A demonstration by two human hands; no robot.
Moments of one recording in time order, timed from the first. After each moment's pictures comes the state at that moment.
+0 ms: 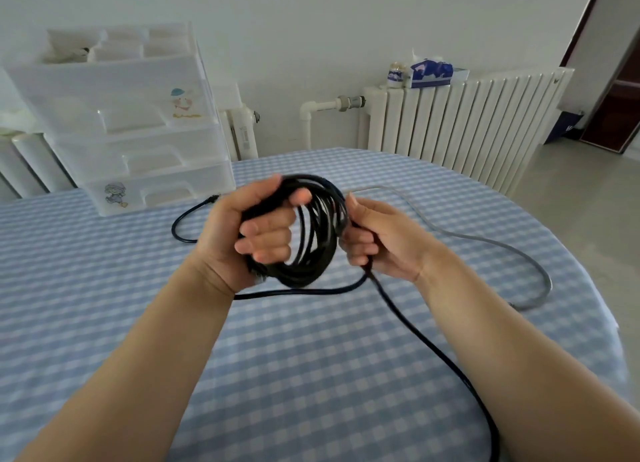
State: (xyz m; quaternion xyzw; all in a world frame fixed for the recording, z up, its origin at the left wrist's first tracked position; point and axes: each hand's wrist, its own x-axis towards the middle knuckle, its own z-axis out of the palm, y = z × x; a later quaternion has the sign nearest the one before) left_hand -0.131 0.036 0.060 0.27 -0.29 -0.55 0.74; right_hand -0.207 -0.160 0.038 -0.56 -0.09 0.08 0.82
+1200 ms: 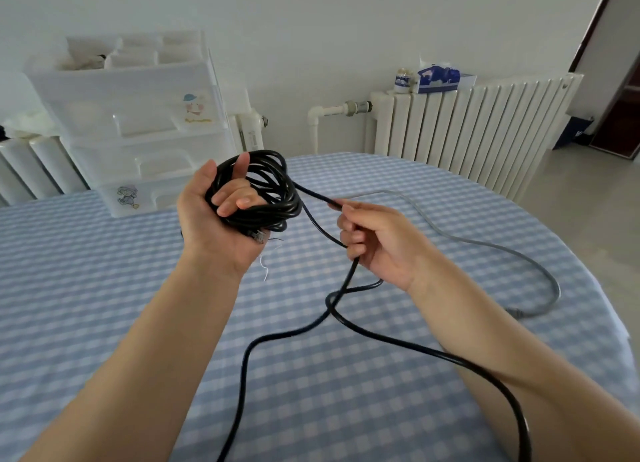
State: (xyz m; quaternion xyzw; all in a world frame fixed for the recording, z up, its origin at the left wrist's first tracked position) left_hand -0.143 0.038 0.080 0.17 -0.02 -0.20 0.96; right_hand -0.205 -0.140 0.047 -0.51 0.05 0.01 0.86
